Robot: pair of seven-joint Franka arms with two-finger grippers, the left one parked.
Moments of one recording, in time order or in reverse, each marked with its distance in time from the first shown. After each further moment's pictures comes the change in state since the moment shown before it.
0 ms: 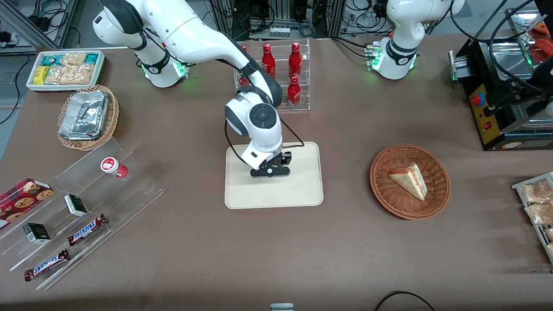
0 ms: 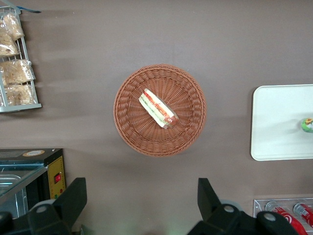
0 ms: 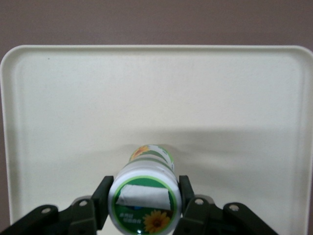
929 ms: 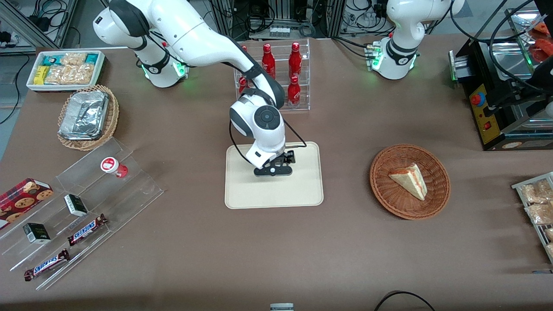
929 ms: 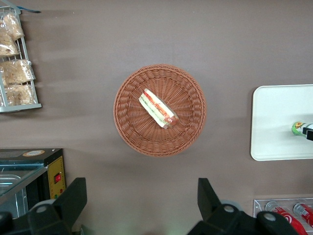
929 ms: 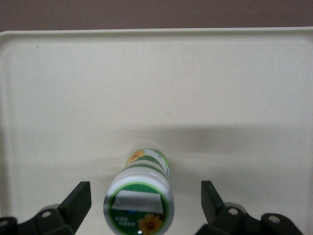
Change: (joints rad) arm 0.006 0.006 -0.005 -0.008 0.005 0.000 0.007
